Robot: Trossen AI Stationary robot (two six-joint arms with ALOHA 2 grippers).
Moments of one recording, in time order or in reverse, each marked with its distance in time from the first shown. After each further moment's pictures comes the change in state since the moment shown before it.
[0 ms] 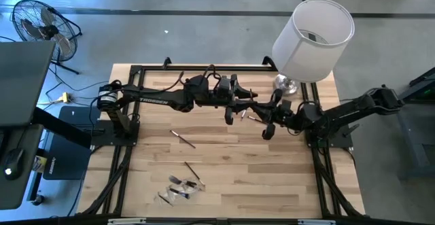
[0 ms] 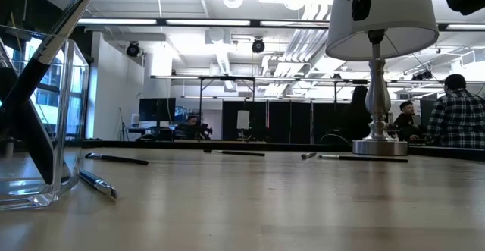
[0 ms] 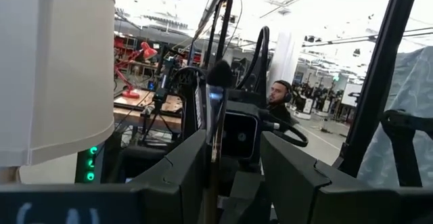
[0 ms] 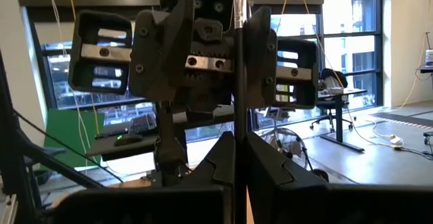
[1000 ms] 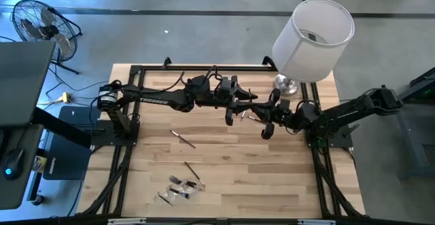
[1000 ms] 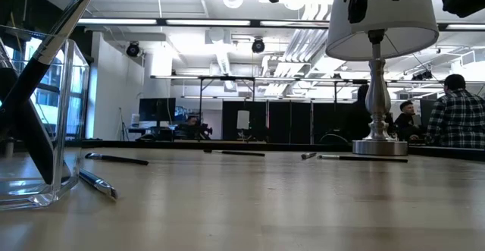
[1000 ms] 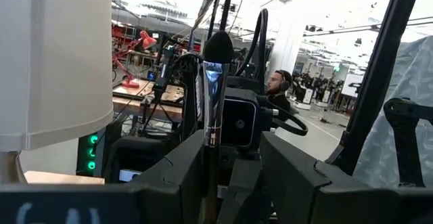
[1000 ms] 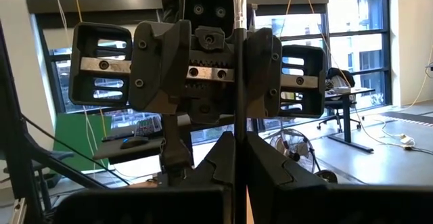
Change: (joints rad) left arm 0.000 0.000 0.000 -0.042 0.012 0.008; right arm -0.025 0.024 0.000 0.022 -0.043 0.027
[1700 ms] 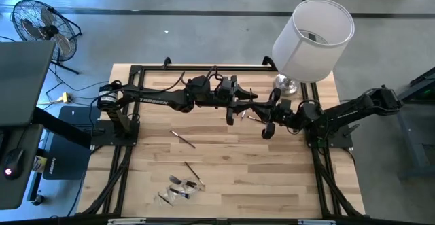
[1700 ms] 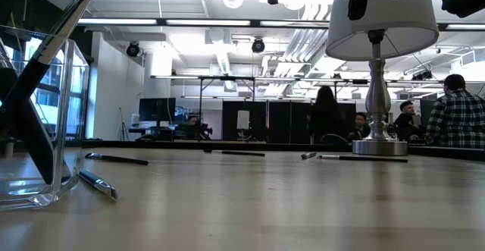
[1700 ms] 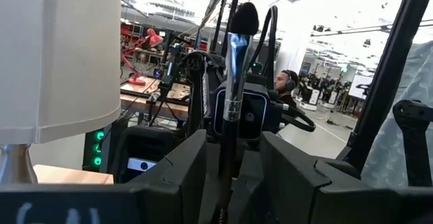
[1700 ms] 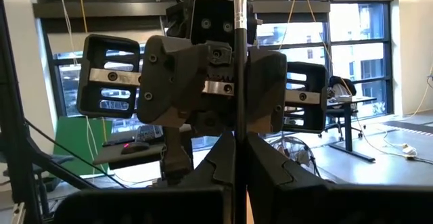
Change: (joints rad) left arm -0.001 0.000 0.000 -0.010 -0.037 -0.008; right arm 0.000 0.000 0.000 0.031 -0.011 -0.029
